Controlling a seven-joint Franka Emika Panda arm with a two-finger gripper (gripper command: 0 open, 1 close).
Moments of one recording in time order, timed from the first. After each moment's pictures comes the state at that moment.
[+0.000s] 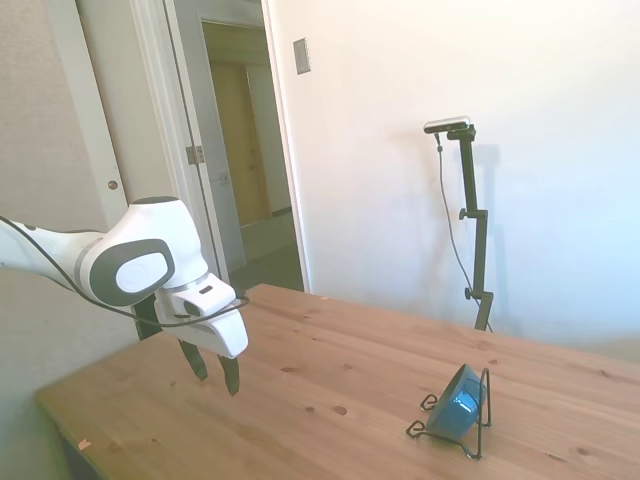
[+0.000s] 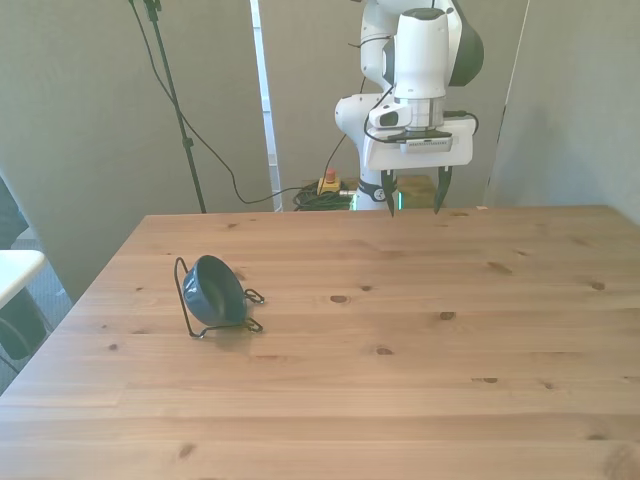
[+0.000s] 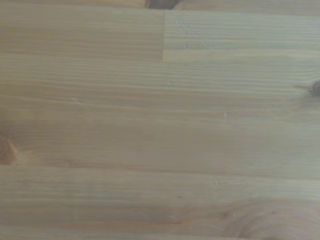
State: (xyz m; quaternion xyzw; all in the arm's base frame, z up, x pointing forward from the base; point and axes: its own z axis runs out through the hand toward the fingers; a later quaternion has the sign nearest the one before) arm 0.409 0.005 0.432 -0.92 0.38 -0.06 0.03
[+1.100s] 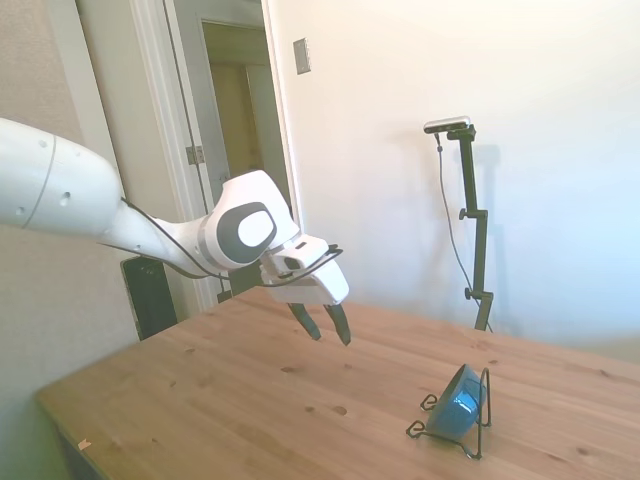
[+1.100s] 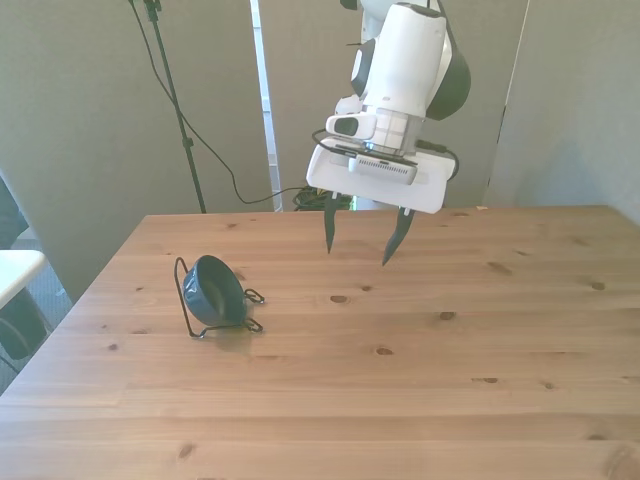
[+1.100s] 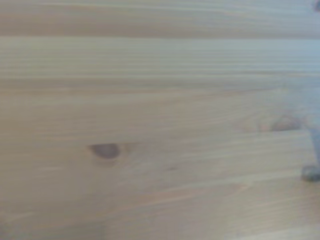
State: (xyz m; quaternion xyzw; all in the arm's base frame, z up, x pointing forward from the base) arm 0.576 -0.095 0.457 -0.87 0.45 -0.18 -0.08
